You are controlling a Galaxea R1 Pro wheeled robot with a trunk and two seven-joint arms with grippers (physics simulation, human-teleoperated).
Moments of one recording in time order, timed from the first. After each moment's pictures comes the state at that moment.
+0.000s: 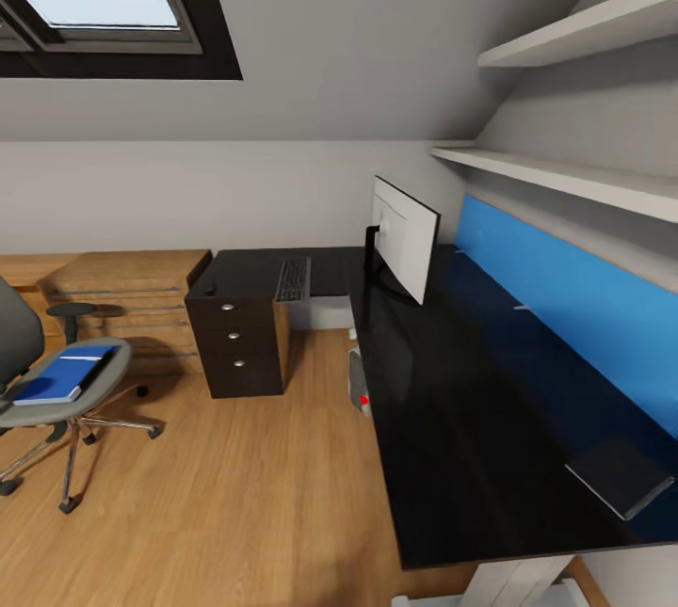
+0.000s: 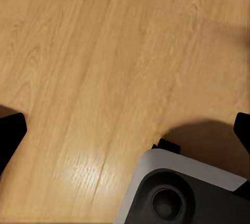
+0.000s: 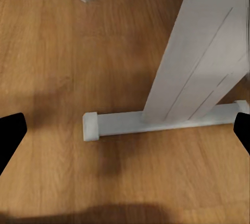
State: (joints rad) left arm 0.01 0.01 -0.23 -0.24 0.46 -0.46 0.31; right arm -0.08 0.02 0.46 0.02 -0.39 -1.01 -0.17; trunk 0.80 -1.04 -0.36
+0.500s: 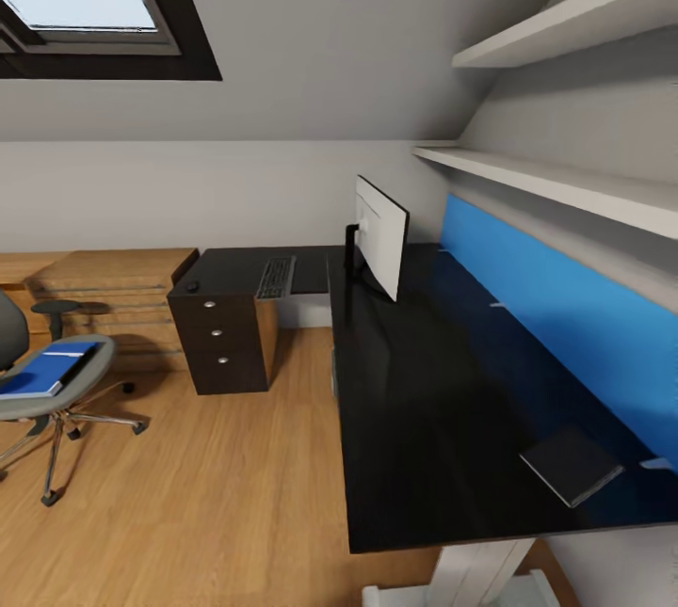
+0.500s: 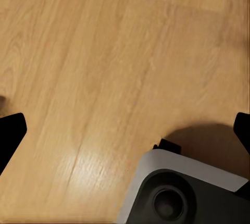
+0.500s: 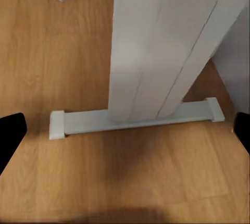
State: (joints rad) left arm 0.01 0.01 -0.23 -0.24 0.46 -0.46 0.31; right arm -0.08 0.00 0.46 0.00 -0.39 -1.00 -0.18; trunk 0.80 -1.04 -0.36
